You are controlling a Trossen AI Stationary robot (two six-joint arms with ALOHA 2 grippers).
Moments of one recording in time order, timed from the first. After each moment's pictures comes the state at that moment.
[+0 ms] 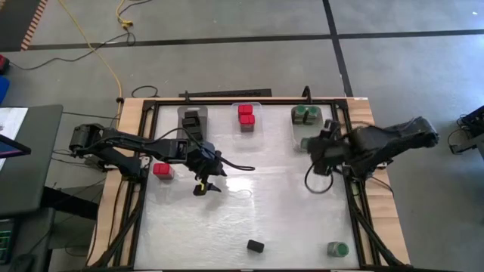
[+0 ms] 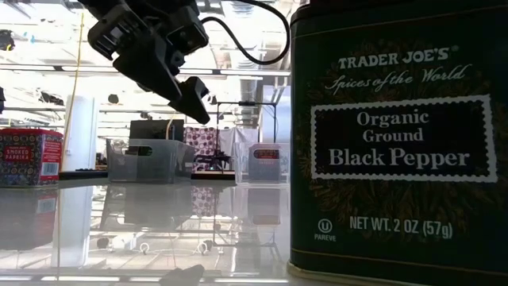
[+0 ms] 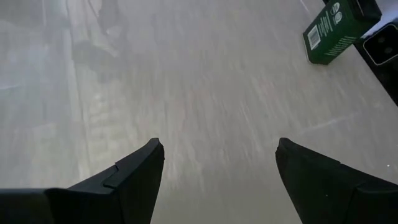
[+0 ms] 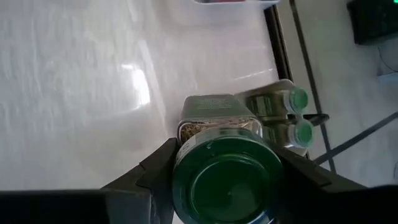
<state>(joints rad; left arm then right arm) 0.01 1.40 0.82 -0.17 0.31 0.12 0.27 1.17 1.27 -1.45 0.61 0.36</state>
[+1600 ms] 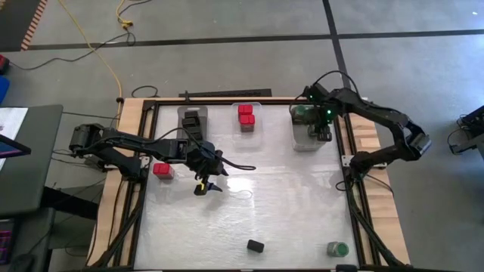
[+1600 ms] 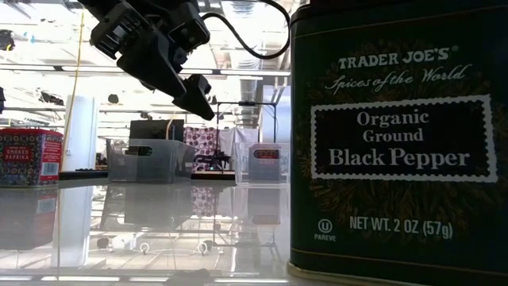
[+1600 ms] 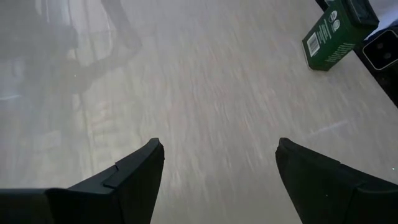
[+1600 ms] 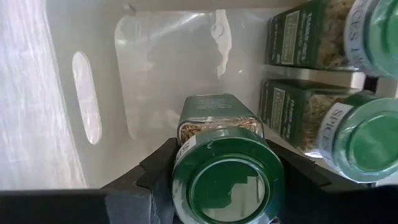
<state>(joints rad) 0.01 1.40 0.82 -0.13 0.31 0.14 -0.83 1.33 0.98 -1.03 0.02 -0.82</state>
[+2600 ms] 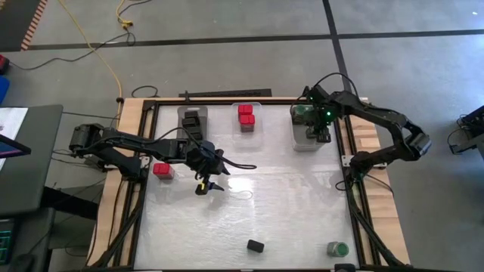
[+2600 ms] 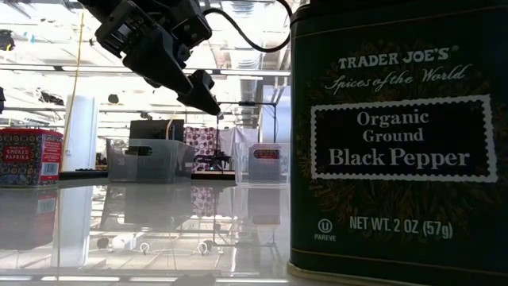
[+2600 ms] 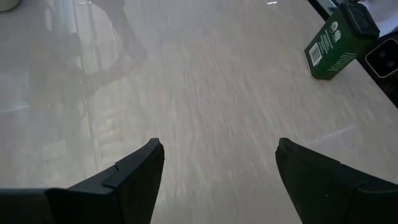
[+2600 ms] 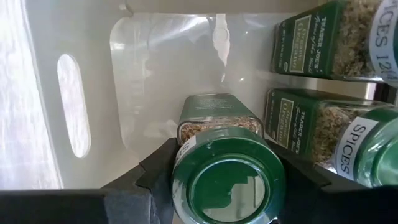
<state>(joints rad) 0.01 1.40 0.82 -0.10 0.30 0.15 -0.85 1.33 0.91 -0.94 -0.01 -0.86</state>
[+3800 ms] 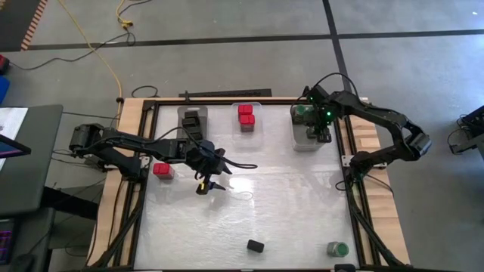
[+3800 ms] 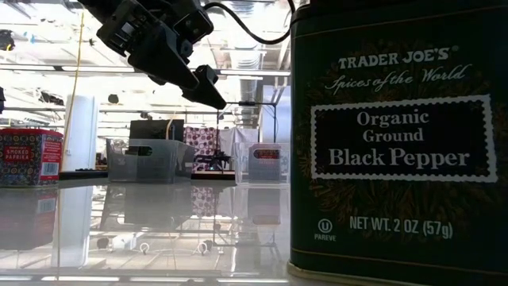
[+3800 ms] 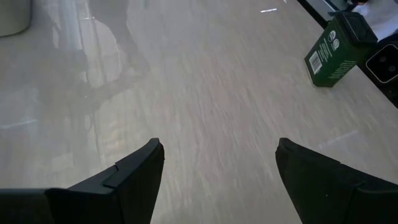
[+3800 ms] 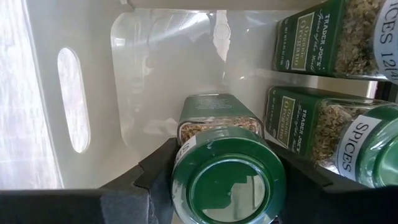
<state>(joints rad) 0.01 1.40 0.82 -0.05 0.30 0.17 -0.85 1.33 0.91 -0.95 0.00 -0.87</state>
